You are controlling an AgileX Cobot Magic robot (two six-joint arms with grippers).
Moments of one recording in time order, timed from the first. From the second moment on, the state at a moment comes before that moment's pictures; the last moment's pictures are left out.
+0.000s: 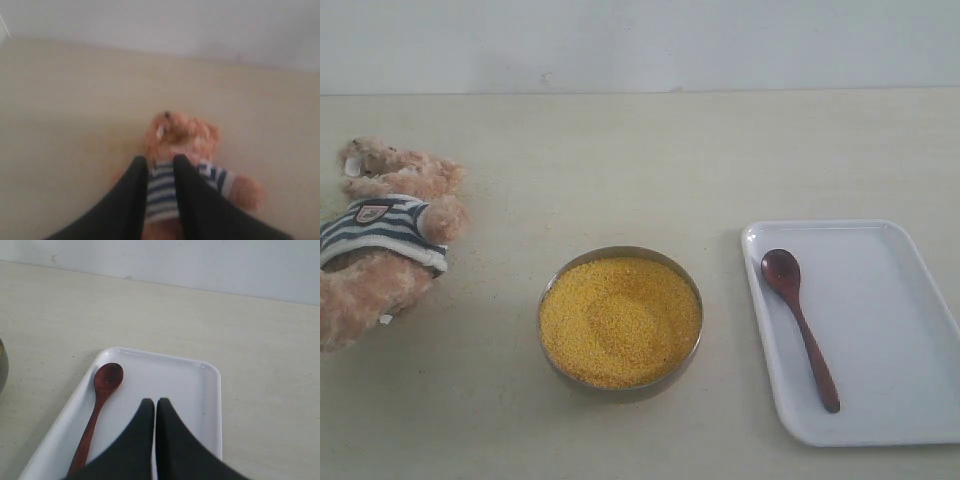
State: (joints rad) left arm 0.15 0.87 -0.88 -0.06 0.68 -0.06; right arm 0.15 0.00 0.00 0.17 0.37 -0.21
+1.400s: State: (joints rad) left arm 0.03 1.75 -0.89 -0.31 0.65 0.30; right arm 0.15 0.00 0.00 0.17 0.37 -0.21
